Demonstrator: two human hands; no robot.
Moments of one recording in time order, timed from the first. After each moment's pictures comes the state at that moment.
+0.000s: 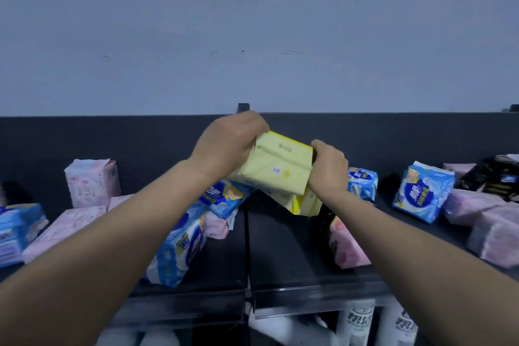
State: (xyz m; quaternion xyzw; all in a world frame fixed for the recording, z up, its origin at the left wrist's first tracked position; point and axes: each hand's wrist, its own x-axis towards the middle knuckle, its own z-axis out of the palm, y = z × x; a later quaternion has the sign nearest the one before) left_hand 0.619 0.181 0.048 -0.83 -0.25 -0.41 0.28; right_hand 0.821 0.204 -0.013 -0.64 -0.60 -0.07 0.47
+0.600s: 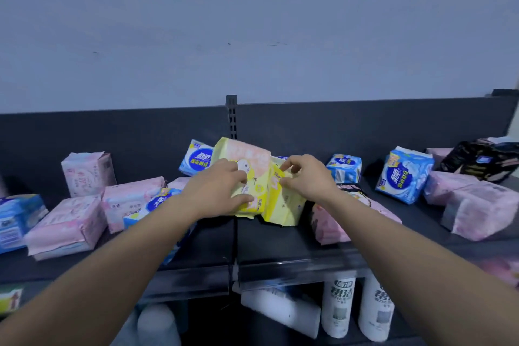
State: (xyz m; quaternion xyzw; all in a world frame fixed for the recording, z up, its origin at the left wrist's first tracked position) left_hand 0.620 0.164 -0.031 -0.85 -0.51 -0.11 0.12; right_hand 0.841 0.175 -0.037 -0.61 -0.70 0.09 0.35
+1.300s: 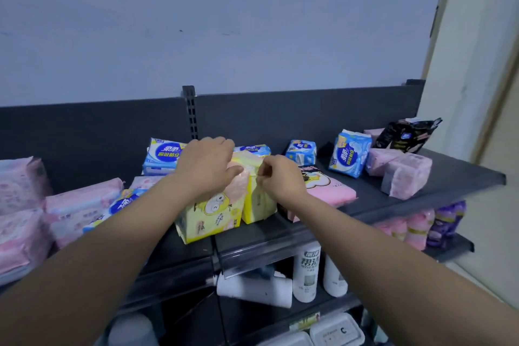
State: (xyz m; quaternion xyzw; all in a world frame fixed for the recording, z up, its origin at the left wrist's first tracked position) left_hand 0.655 0.162 -0.005 -0.85 -0.46 -0.19 0.20; right_hand 0.816 0.137 -0.053 -0.67 -0.64 0.01 0.37
